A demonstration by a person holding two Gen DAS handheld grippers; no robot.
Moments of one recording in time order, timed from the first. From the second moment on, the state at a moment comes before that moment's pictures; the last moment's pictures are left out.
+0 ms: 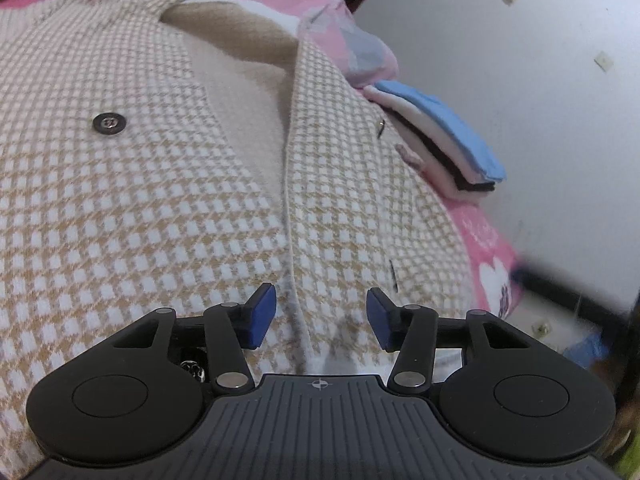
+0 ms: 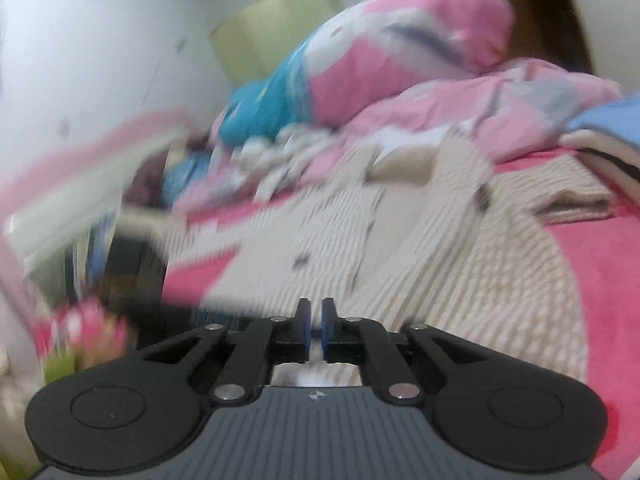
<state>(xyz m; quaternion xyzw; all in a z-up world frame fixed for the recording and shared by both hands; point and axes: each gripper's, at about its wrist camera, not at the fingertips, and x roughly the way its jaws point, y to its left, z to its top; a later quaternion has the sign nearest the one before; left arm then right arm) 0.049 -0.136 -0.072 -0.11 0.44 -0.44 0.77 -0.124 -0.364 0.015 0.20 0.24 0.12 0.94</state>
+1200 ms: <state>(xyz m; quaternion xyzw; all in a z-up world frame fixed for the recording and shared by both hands) 0.101 -0.187 -0.092 -0.15 0.42 -0.43 0.78 0.275 -0.467 -0.013 0.23 0.40 -0.09 0.88</state>
